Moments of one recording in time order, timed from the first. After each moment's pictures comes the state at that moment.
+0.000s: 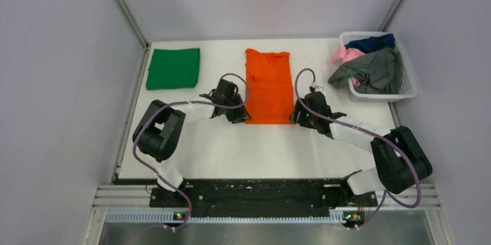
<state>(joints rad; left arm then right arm) -0.50 1.78 0.98 -0.16 0.25 -0.87 0.46 1.39 0.61 -0.03 0.10 0.63</state>
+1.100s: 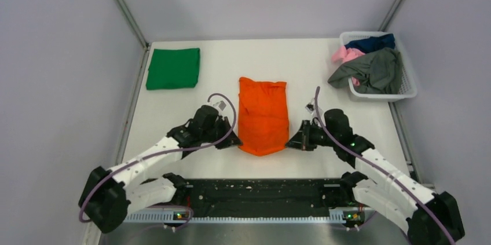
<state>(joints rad) -0.63 1.11 0.59 -0.29 0.29 -0.89 0.49 0.88 0.40 -0.18 -0.54 0.66</state>
